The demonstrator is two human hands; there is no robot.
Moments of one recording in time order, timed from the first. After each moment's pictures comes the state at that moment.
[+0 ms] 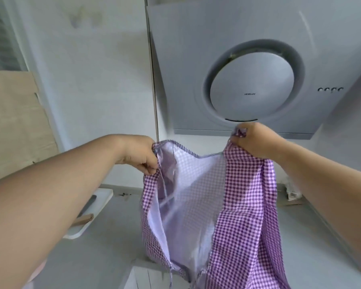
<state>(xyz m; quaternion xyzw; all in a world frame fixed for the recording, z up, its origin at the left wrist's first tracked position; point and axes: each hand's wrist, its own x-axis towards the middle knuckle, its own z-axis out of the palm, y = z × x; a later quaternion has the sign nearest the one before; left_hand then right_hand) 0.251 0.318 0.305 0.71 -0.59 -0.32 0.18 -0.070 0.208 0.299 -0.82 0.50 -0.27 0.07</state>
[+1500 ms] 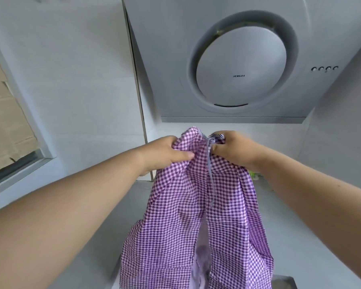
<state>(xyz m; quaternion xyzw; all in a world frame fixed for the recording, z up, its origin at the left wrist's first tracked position) 0.167 0.269 0.255 0.63 -0.63 -0.36 0.28 -0.064 0.201 0.247 -0.82 0.41 -0.29 0.29</state>
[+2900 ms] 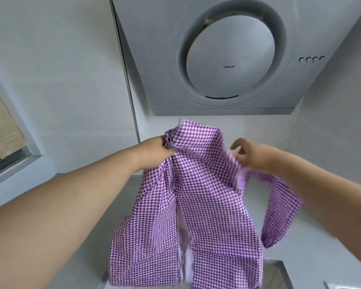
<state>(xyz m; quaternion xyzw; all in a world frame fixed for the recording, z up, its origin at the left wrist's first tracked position) 0.165 0.264 0.232 0.67 -0.66 -0.26 0.21 -0.137 0.193 0.206 -0.81 0.54 -0.12 0.19</state>
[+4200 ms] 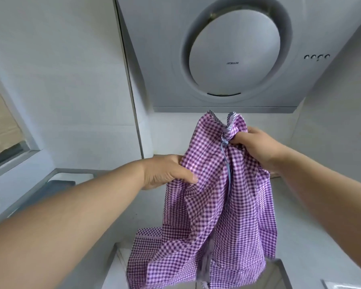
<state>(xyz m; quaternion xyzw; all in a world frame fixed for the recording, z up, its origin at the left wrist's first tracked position) 0.148 0.286 0.202 0.52 -0.65 -0.52 0.20 -0.113 0.228 0.237 -0.65 0.44 -0.34 0.51</state>
